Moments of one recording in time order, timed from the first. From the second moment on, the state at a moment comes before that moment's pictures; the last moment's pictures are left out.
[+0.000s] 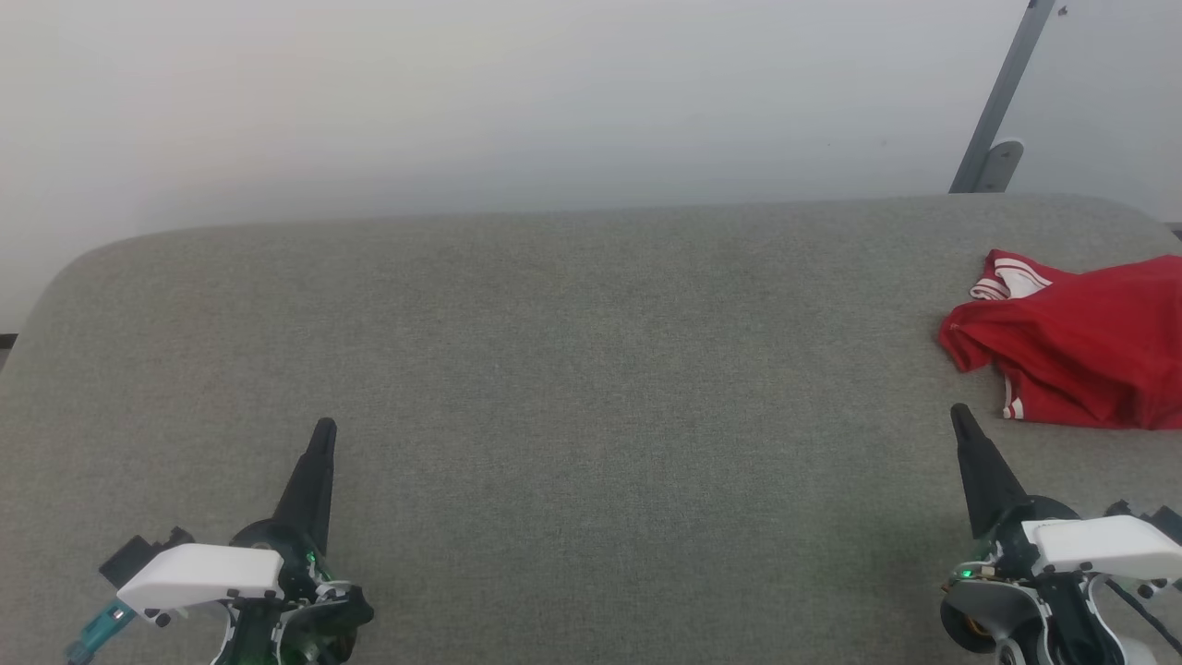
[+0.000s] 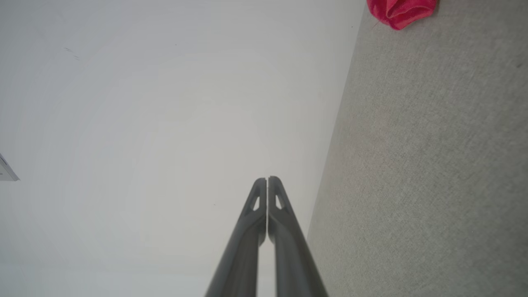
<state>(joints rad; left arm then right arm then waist) -0.10 0.05 0.11 0.25 -1.61 -0.13 0.11 -0.11 -0.05 -0.11 0.25 1.61 0.13 0.11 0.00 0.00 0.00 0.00</state>
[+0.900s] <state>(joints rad) -0.10 0.05 0.11 0.25 -1.61 -0.13 0.11 -0.11 -0.05 -0.11 0.25 1.61 0.13 0.11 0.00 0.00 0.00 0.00</state>
